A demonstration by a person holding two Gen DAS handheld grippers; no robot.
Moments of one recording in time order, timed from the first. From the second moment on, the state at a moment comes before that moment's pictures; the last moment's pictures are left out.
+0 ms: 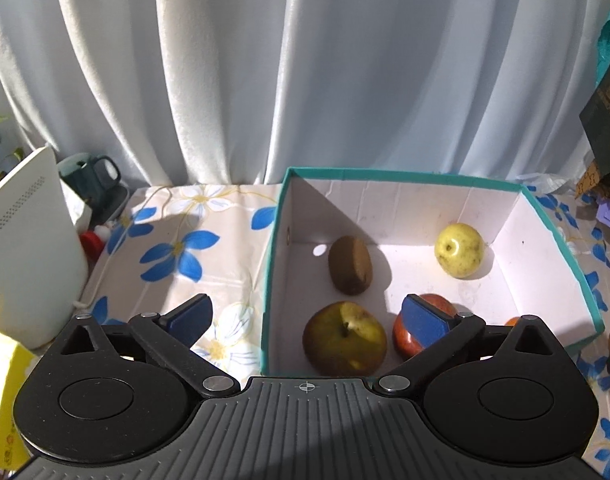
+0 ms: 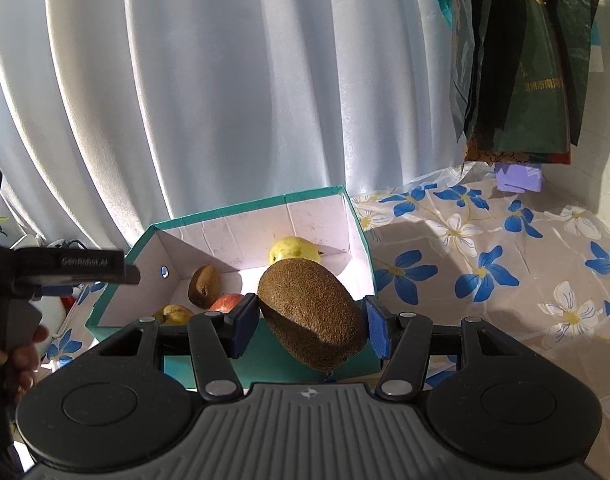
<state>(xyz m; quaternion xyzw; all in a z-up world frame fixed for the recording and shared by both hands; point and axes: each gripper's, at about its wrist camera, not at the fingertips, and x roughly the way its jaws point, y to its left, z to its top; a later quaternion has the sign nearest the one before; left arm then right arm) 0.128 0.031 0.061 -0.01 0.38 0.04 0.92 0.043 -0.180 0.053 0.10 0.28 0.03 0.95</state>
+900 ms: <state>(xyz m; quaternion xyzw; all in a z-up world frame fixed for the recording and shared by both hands) 0.080 0.024 0.047 0.00 0.45 0.01 0.90 0.054 -0.171 0.062 0.05 0.24 0.04 0.97</state>
